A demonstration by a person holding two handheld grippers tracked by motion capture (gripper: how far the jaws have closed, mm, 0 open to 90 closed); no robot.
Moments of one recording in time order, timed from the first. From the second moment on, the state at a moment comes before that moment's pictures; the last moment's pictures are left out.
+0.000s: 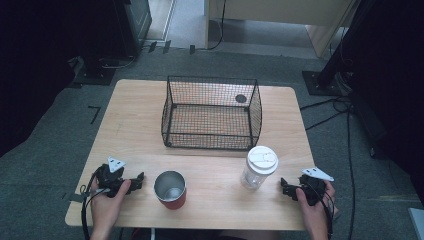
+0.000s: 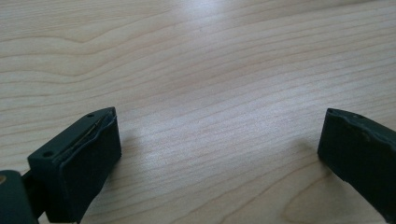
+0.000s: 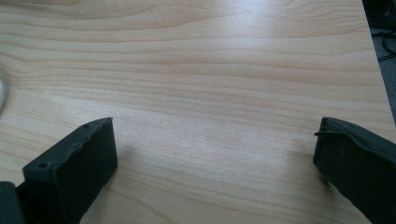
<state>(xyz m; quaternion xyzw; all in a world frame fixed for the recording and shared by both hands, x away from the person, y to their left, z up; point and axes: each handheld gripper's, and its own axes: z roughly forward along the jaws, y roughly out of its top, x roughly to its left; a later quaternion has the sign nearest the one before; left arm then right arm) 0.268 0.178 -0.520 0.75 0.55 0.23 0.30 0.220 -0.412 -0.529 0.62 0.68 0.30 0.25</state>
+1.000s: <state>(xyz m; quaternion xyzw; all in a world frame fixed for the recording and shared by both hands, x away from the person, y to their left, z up) 0.214 0.162 -0.433 0.72 0.48 0.20 0.47 0.220 -0.412 -0.529 0.62 0.68 0.30 0.25</state>
